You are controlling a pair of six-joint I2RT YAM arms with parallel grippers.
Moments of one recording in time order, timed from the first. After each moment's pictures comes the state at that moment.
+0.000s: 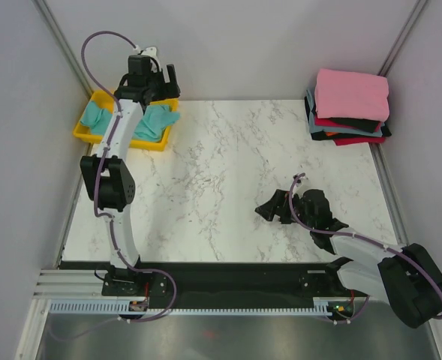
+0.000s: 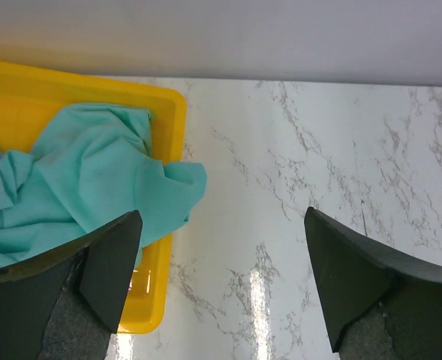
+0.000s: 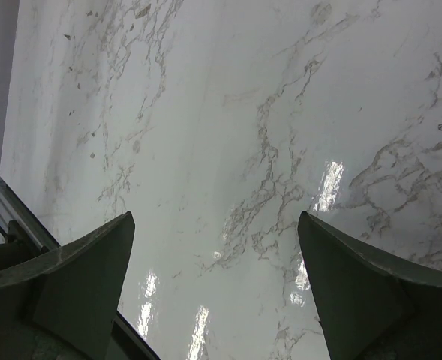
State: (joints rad) left arm -0.11 2.14 2.13 -0.53 0.07 -0.19; right arm 0.45 1.10 0.22 0.41 -0.29 0.68
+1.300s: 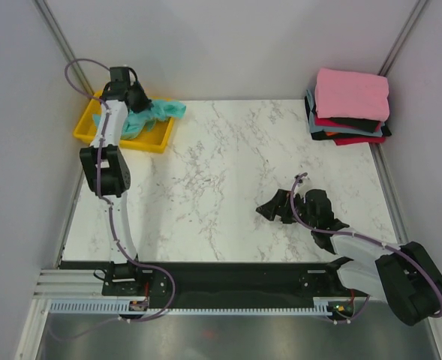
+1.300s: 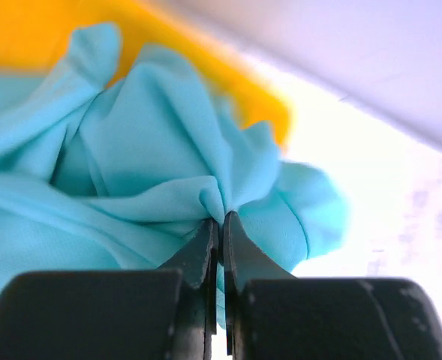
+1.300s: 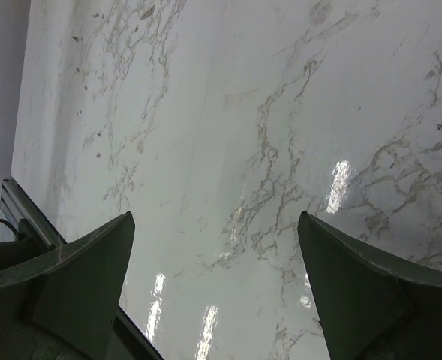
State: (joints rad) left arm 0.07 2.37 2.21 -0.60 0.15 -0.46; right arm 0.41 1.12 0.20 0.46 -0.34 0.69
